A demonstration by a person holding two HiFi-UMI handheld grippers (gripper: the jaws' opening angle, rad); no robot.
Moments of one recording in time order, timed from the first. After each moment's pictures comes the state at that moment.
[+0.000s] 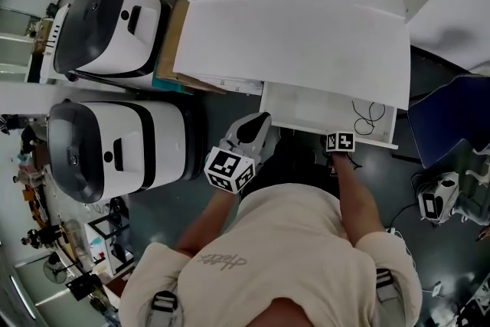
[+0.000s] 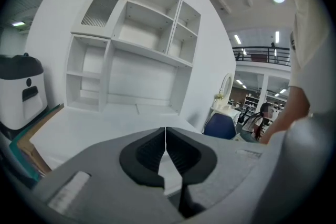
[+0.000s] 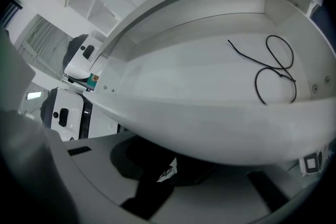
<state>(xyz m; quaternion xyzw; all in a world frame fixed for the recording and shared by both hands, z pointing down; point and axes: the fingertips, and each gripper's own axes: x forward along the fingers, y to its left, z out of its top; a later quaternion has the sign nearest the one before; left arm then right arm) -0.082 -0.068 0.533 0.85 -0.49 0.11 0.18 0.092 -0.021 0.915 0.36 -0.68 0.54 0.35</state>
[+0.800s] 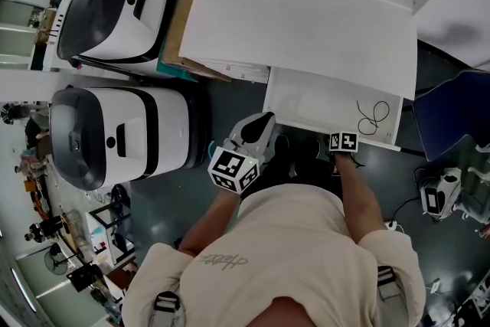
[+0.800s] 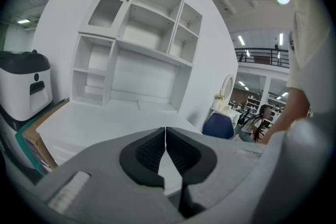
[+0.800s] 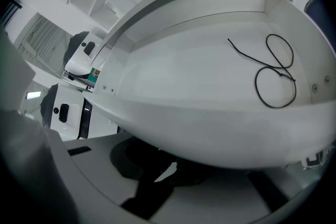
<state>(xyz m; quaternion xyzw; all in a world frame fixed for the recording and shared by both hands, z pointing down) -0.089 -0.024 0.536 0.84 -0.50 0.11 0.20 0.087 0.026 0.915 0.36 -0.67 0.54 0.36</state>
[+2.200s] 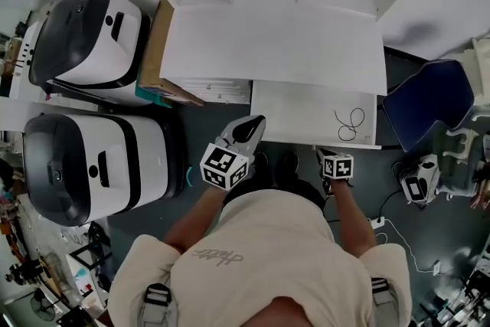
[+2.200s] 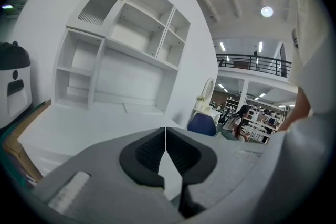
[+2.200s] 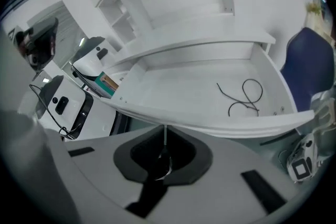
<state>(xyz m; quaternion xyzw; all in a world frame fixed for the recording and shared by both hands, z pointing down) -0.118 -0.016 0.531 0.89 -0.40 0.09 0.18 0.096 0.063 0.821 0.44 -0.72 0.43 0.32</state>
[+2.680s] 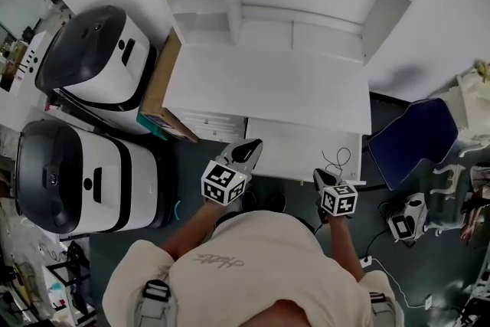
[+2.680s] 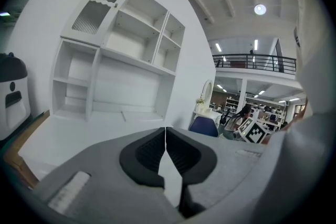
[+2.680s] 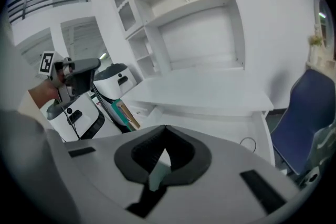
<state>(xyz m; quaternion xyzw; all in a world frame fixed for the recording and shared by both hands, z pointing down) -0.110 -0.022 0.506 0.90 -0.40 0.08 0.14 0.086 0.024 0.657 0.46 -0.81 0.30 0.22</state>
